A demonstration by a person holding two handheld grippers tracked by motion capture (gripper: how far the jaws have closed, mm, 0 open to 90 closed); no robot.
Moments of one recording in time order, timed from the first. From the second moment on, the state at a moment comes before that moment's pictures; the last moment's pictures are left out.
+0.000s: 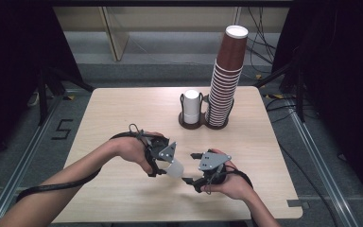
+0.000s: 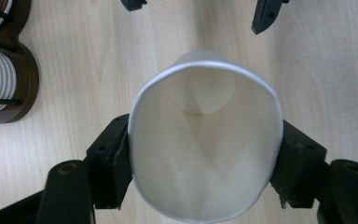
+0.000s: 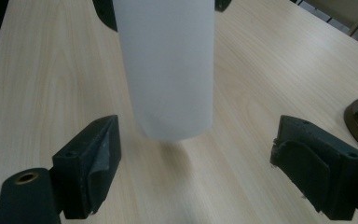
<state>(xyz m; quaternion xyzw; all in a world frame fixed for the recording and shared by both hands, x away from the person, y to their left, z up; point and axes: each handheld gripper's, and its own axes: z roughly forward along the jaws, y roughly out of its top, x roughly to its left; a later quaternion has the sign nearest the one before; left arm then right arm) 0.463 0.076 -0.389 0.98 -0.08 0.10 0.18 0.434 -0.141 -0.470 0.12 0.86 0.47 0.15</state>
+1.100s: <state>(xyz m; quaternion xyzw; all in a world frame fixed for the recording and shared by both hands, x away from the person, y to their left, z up) 0.453 0.048 -0.382 0.97 -0.12 0.10 0.18 0.438 -0.107 -0.476 0.08 0.87 0.47 0.14</state>
